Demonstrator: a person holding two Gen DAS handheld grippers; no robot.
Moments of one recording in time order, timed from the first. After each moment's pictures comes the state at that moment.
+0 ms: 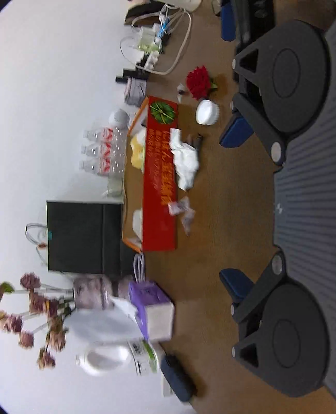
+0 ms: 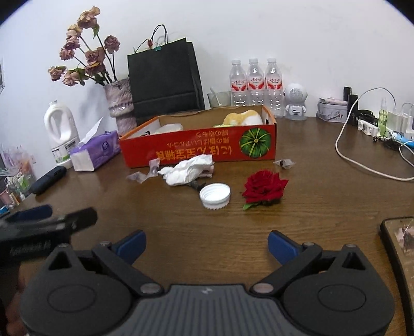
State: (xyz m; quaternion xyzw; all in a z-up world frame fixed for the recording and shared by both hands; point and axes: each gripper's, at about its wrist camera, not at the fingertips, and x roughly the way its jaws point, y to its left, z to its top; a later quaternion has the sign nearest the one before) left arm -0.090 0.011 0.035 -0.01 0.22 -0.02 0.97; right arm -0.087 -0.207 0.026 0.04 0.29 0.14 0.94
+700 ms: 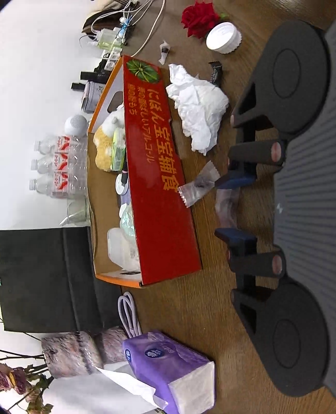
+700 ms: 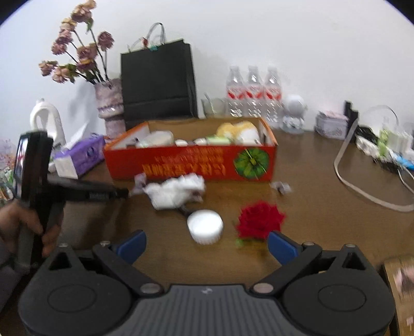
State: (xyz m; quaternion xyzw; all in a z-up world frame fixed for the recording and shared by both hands) left arm 0.075 0.047 0.004 0.05 0.31 -0.10 0.94; right arm -0.038 -0.191 0.043 0.00 0.28 0.13 0.95
